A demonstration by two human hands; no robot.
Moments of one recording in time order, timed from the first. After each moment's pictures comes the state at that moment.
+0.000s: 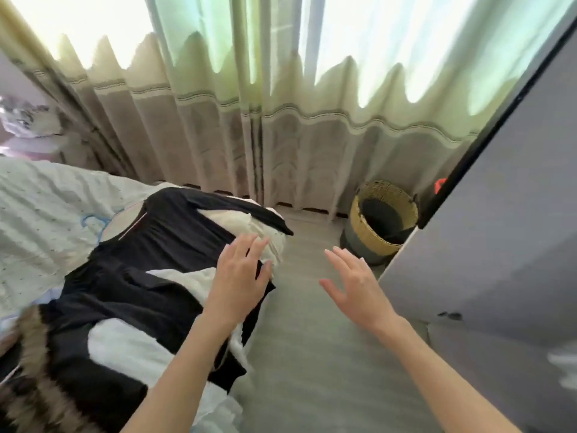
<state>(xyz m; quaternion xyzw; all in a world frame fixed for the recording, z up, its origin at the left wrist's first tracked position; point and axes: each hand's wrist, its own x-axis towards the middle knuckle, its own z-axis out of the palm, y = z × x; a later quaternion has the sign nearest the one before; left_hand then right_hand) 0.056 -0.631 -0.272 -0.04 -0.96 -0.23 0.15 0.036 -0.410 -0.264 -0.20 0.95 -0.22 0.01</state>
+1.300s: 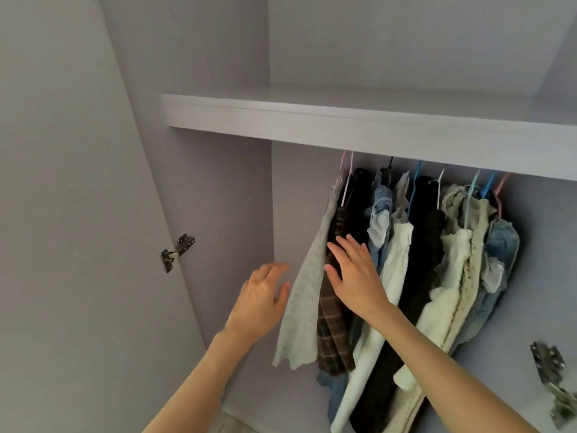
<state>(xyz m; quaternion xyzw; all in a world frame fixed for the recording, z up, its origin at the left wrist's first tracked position) -0.061 0.044 -0.188 -0.66 -0.68 -0.31 -0.07 0.114 0.139 -0.178 0.44 0.86 -0.02 -0.26</state>
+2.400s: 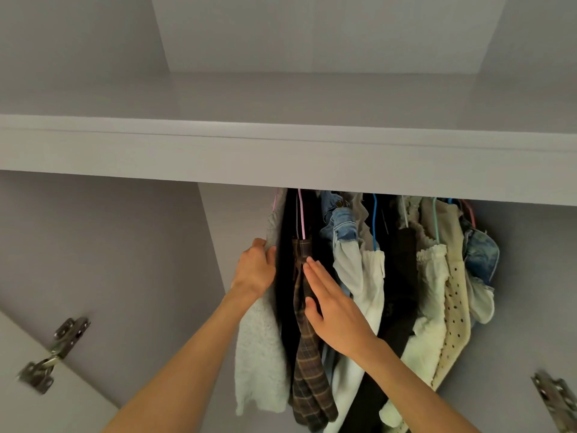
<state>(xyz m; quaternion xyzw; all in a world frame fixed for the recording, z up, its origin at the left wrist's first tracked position) -0.041 0.275 -0.166 -0.62 -0.69 -0.33 -0.19 0.125 0.232 -0.214 0.47 0.84 -0.08 -0.27</state>
